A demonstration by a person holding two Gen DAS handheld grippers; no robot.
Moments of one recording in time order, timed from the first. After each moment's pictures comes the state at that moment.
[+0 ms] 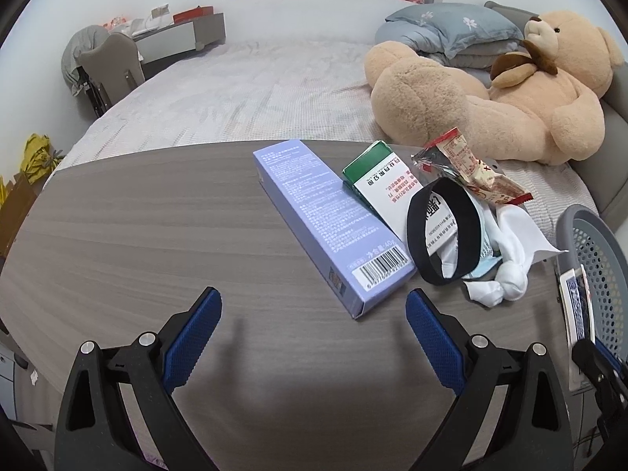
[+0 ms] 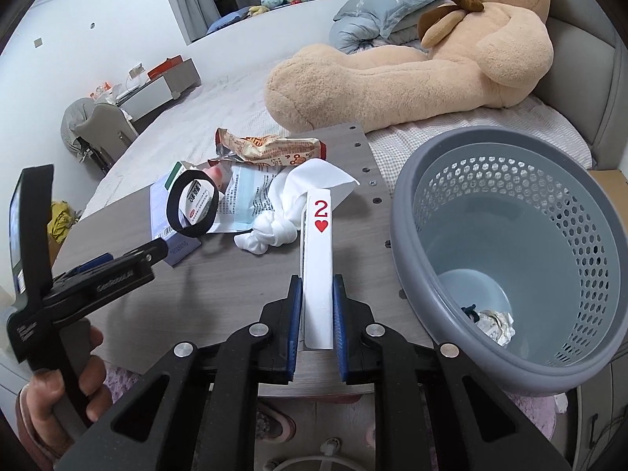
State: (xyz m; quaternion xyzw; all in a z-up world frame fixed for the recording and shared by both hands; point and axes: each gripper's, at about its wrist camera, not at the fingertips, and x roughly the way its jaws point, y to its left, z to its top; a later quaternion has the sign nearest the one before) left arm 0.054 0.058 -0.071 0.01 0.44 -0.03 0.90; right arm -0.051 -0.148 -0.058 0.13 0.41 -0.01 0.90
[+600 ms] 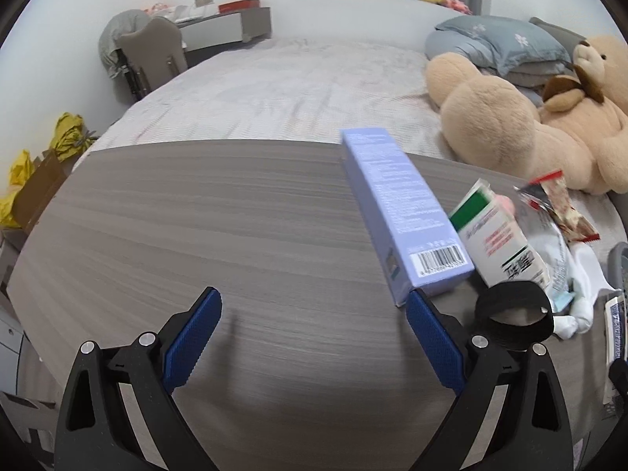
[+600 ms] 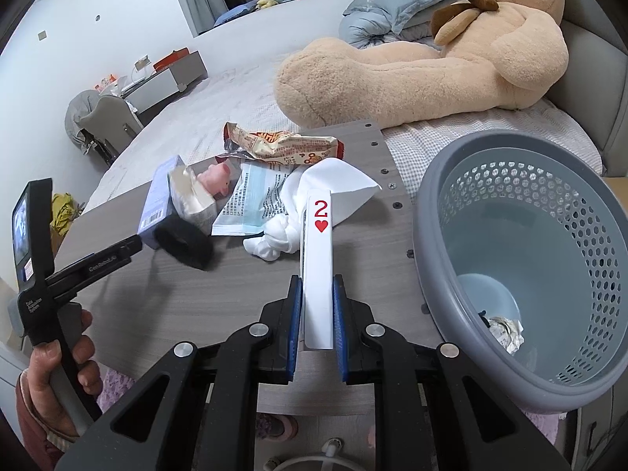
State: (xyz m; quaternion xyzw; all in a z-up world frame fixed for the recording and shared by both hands) left arm 0.074 0.128 -0.075 -0.01 0.43 0.05 0.90; right arm -0.032 -0.138 -0.061 0.12 0.42 0.01 0.90
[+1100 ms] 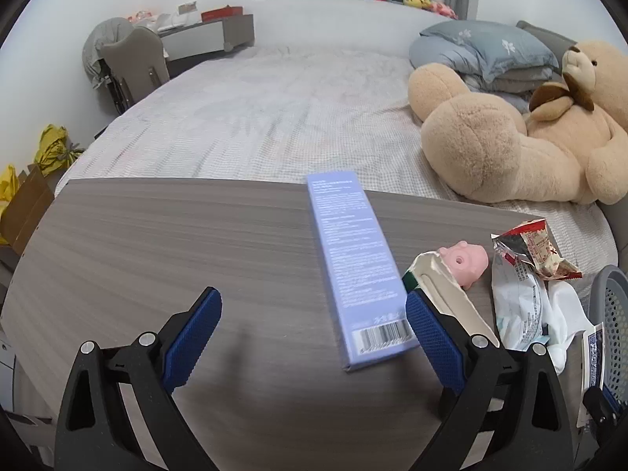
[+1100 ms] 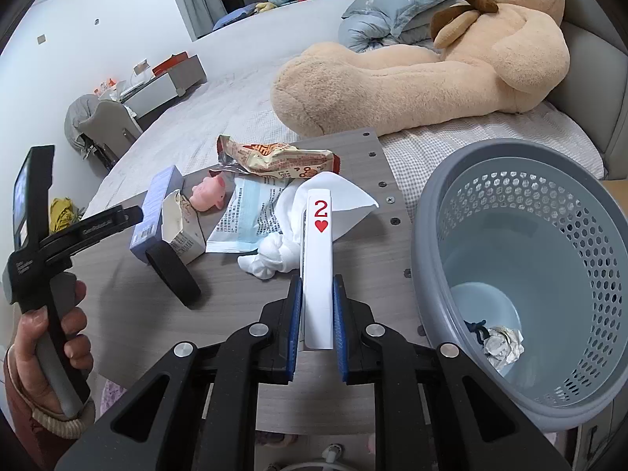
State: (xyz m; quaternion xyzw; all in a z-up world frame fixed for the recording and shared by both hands) left arm 0.114 0.101 -0.056 -0.01 0.43 0.01 0.90; right arm -0.022 -0.146 -0.060 0.13 0.41 0.01 0.90
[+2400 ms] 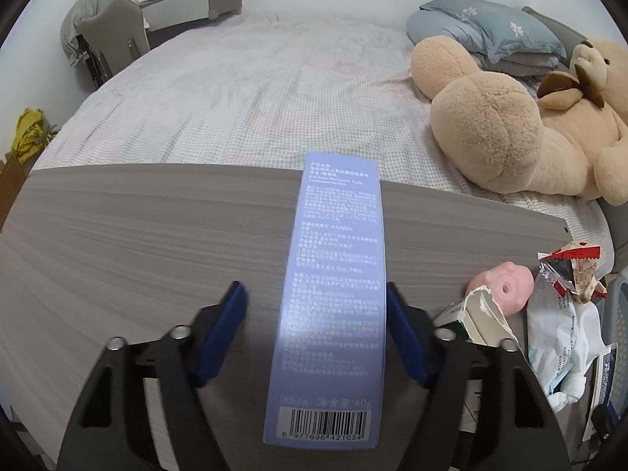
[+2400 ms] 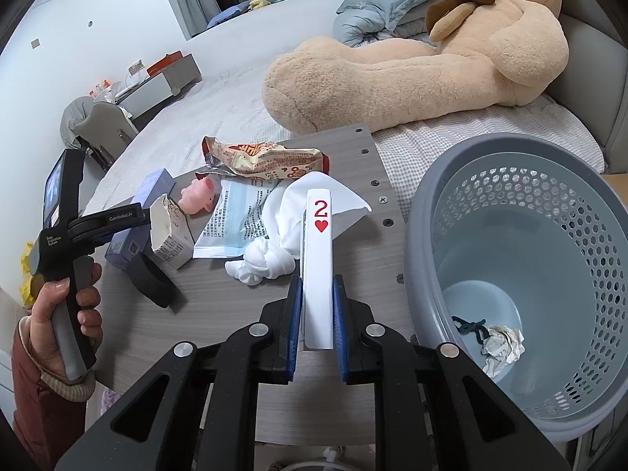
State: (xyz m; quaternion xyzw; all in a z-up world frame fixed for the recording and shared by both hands) left arm 0.165 0.120 -0.088 -0.02 0.48 -0.02 0.88; right arm -0.012 -0.153 -0.064 0.13 0.42 0.00 0.90
